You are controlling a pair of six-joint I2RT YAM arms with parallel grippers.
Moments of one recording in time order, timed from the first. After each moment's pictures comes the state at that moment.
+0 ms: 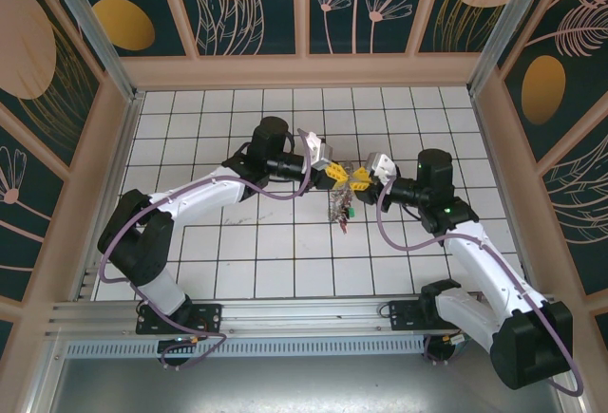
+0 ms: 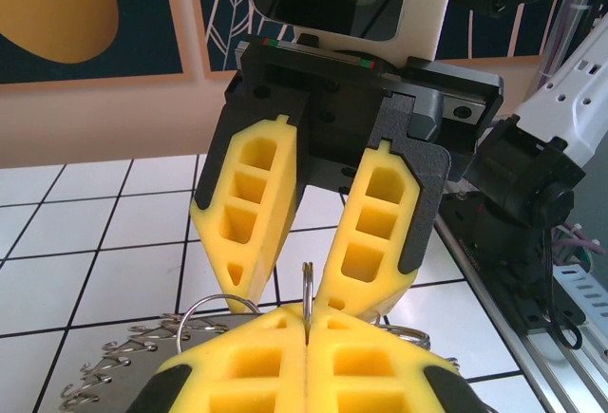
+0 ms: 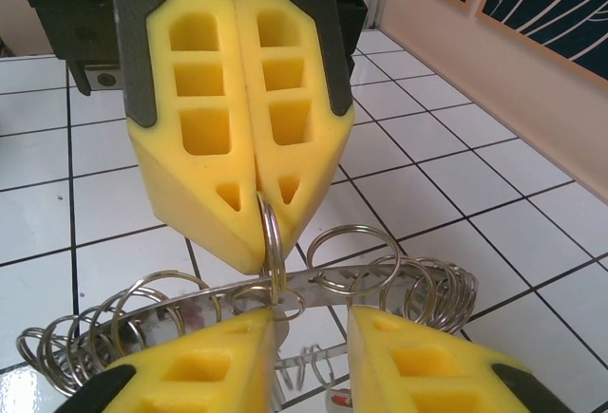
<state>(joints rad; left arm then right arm) -0.69 1.67 1.13 0.21 1.01 0.27 0.30 0.96 0.64 -0.10 -0.80 -0.47</state>
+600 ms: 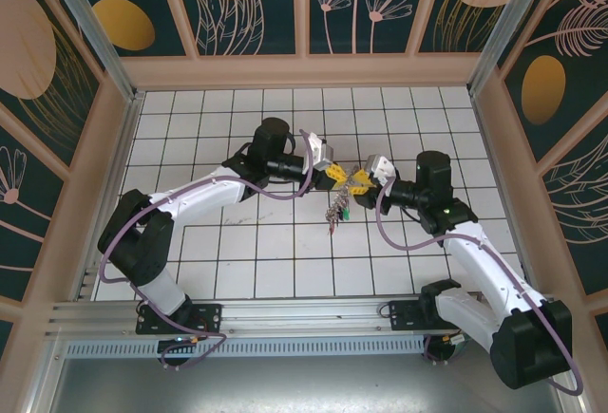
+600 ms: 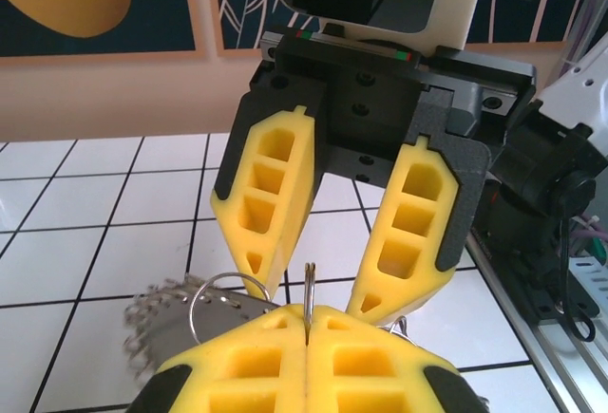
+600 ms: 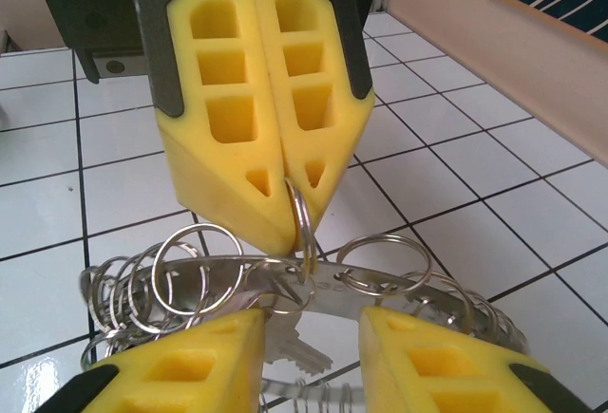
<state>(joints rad) -0.69 1.67 1.14 0.16 0.96 0.29 0.30 0.96 0.62 -0.12 -0.80 -0.46</state>
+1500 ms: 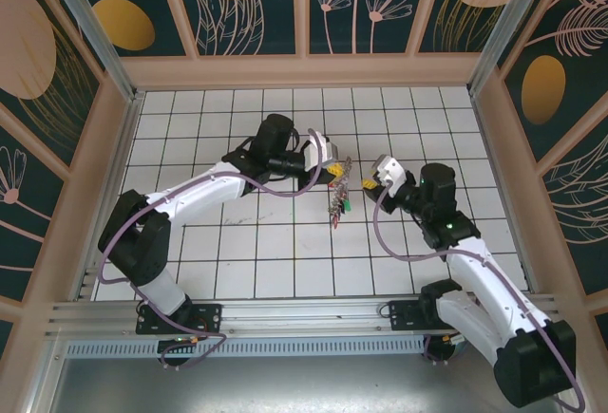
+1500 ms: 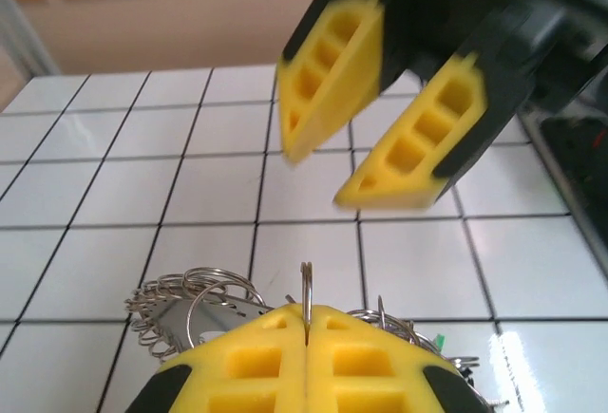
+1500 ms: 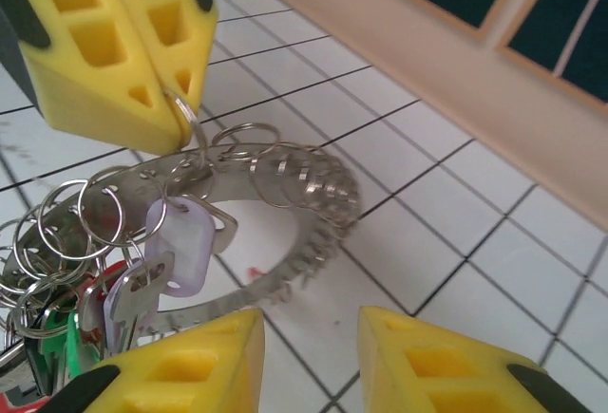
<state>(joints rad) -0.70 1.67 1.22 -0.08 0.72 0.45 0.31 0.83 0.52 -0.04 -0.42 -0.43</state>
